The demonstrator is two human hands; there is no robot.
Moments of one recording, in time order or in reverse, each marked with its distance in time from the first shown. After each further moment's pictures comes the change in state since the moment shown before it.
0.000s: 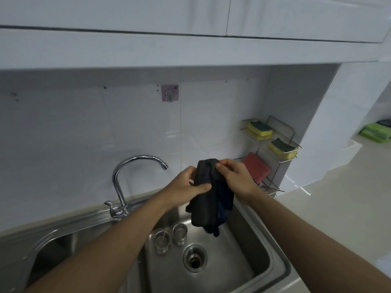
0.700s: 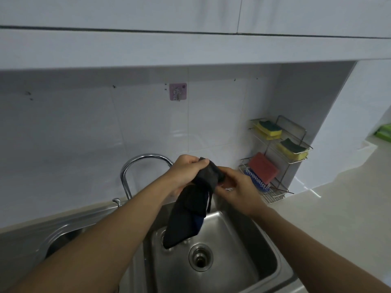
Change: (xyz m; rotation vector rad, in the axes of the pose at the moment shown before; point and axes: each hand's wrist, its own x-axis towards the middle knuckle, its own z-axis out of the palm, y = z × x) left_hand 0.012 0.037 -0.015 -0.220 0.183 -0.141; right_hand -0.023 0.016 0.004 -0.280 -0.178 -0.503
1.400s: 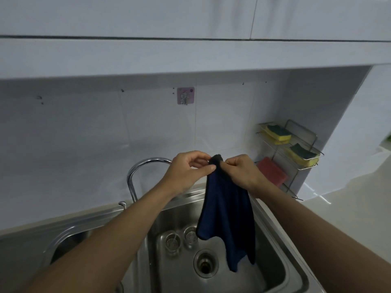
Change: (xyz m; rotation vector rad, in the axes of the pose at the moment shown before) left_hand -0.003 0.000 -0.027 0.220 0.042 0.443; right_hand 0.063 -0.032 -0.012 0.011 -0.011 0.432
